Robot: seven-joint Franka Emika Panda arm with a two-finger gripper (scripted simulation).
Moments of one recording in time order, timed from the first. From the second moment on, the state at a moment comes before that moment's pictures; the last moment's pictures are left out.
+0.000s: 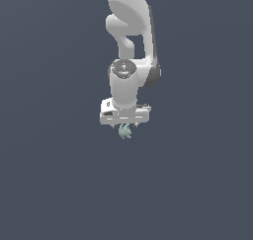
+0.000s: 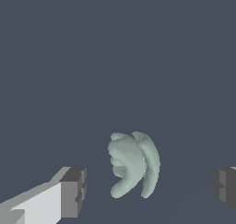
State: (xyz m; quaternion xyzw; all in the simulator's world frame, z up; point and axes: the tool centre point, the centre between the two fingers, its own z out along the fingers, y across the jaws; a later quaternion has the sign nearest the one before) arm -0.013 -0.007 0.122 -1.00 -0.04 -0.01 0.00
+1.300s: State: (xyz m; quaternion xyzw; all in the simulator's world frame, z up) arm -0.037 -0.011 0.043 -1.00 -0.07 0.00 0.00
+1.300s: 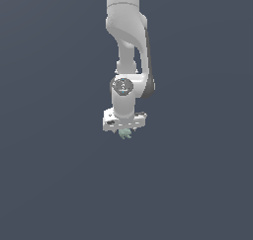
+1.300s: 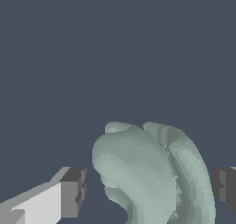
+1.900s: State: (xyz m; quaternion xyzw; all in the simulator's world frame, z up) arm -0.036 -0.011 0.040 -1.00 -0.07 0.00 0.00
